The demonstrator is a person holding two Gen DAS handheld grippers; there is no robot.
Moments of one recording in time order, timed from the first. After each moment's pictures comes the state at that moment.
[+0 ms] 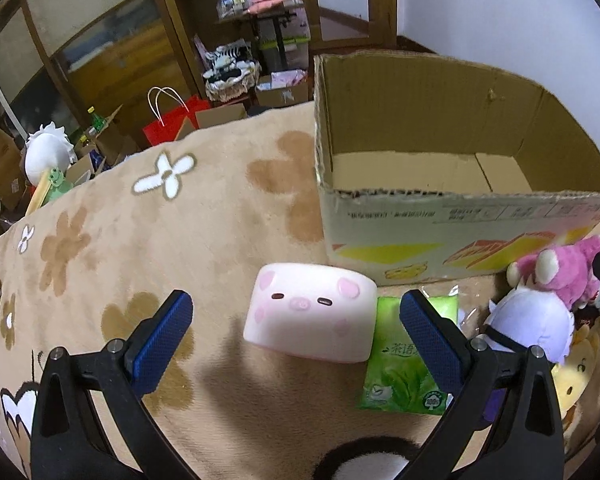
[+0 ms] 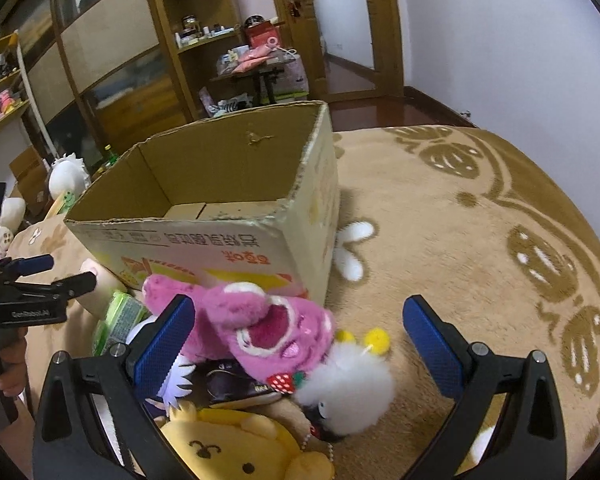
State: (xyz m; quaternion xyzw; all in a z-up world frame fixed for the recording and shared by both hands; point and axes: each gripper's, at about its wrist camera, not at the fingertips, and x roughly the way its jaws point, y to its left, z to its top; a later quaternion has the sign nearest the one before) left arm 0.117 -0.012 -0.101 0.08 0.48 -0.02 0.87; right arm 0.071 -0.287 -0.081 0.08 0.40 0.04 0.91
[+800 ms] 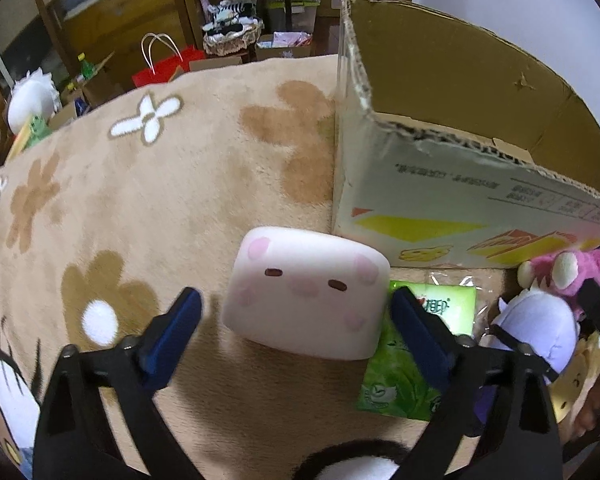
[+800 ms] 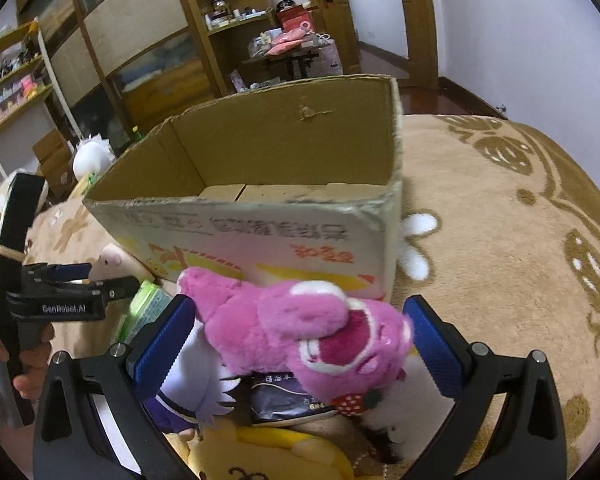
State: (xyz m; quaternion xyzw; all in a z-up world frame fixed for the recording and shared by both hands) left arm 0.132 0.004 -0.130 0.01 0.54 -0.03 0.84; right arm 0.092 -0.256 -0.099 0.07 0.42 0.10 0.90
